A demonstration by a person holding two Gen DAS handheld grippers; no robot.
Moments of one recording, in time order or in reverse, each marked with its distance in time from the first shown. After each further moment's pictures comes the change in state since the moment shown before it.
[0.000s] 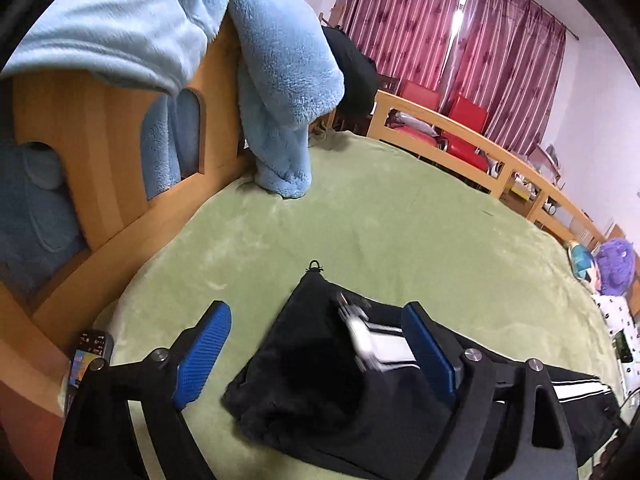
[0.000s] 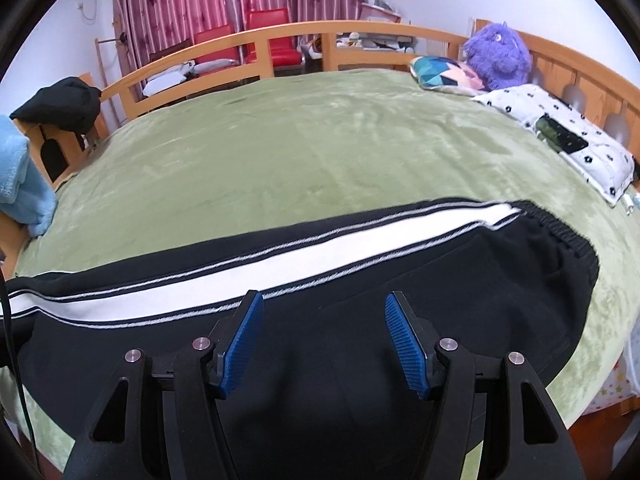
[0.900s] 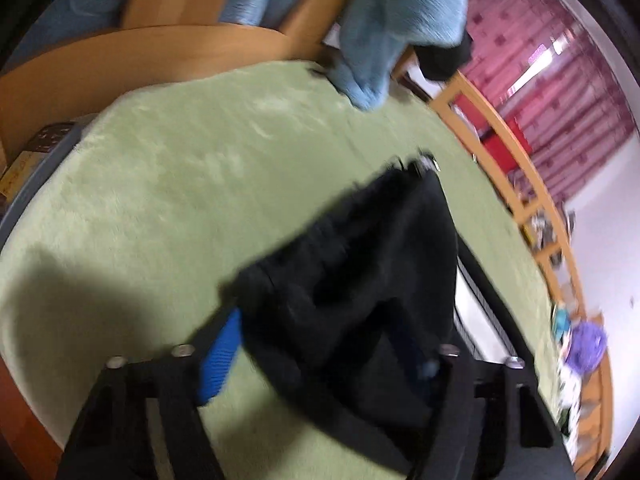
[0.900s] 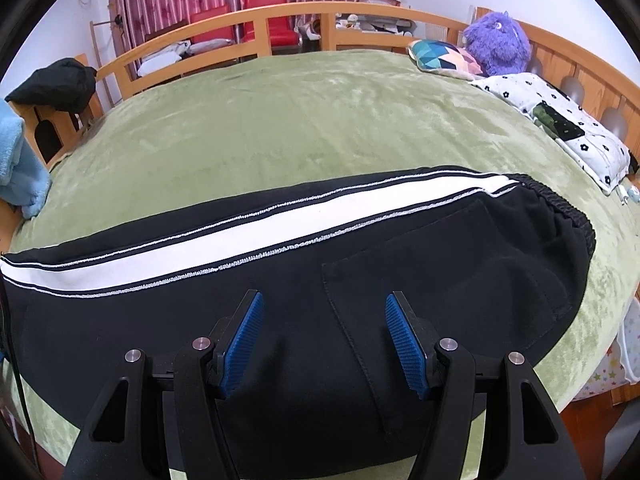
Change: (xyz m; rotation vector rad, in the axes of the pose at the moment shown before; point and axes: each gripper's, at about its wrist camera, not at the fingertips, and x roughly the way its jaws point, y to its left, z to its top) left arm 0.092 0.079 -0.101 -0.419 0.163 -0.059; right arm 0.001 0.012 -0.018 -0.030 0.071 -0.049
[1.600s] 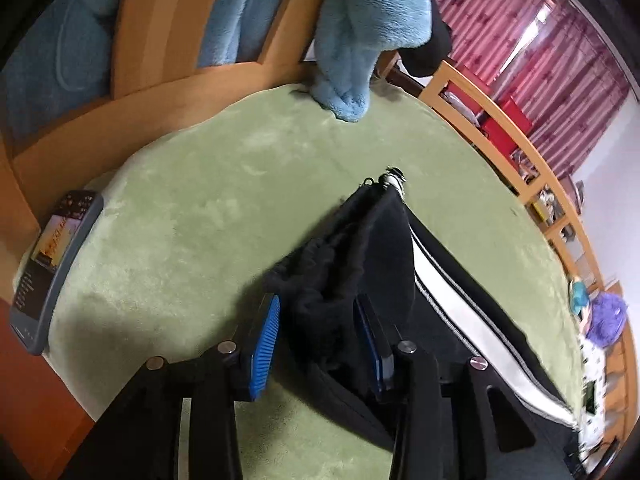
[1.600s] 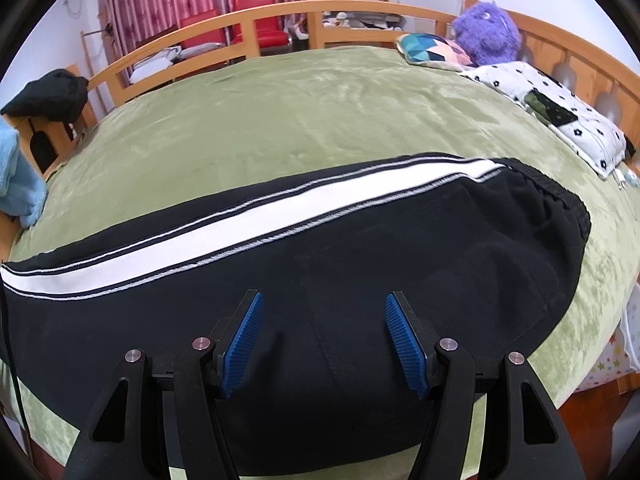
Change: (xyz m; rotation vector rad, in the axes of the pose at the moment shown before) left arm -0.042 -0.032 0.009 0.154 0.006 0.080; right arm 0.002 -0.027 -0.011 0.059 0.003 0.005
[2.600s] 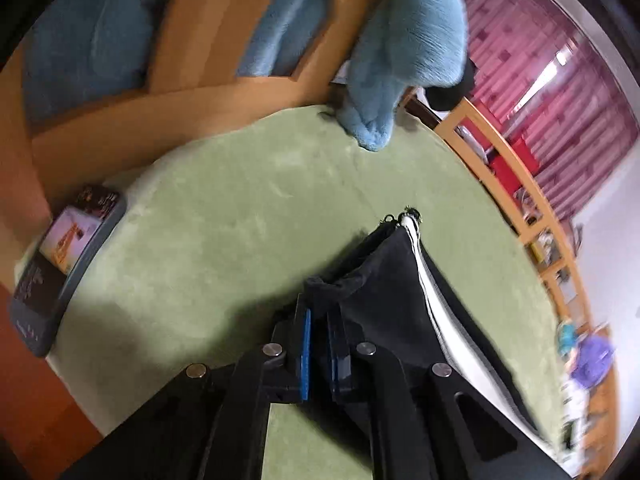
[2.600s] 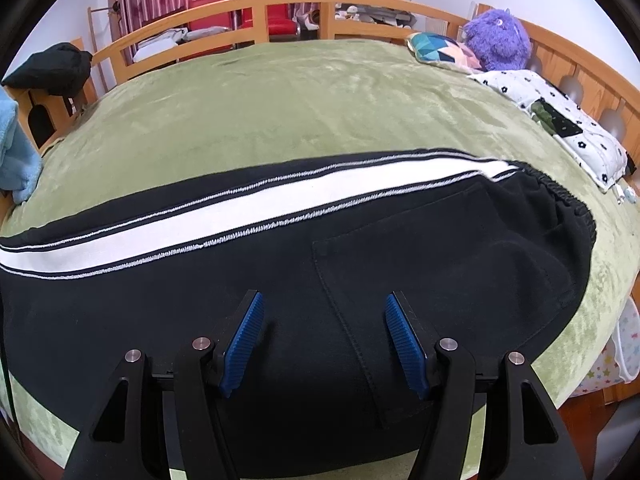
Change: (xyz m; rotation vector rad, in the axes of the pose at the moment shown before) left arm -0.012 0.032 0.010 -0.173 -0.045 -0.028; right arm 0.003 0.022 -0.004 -0.074 0.005 -0.040
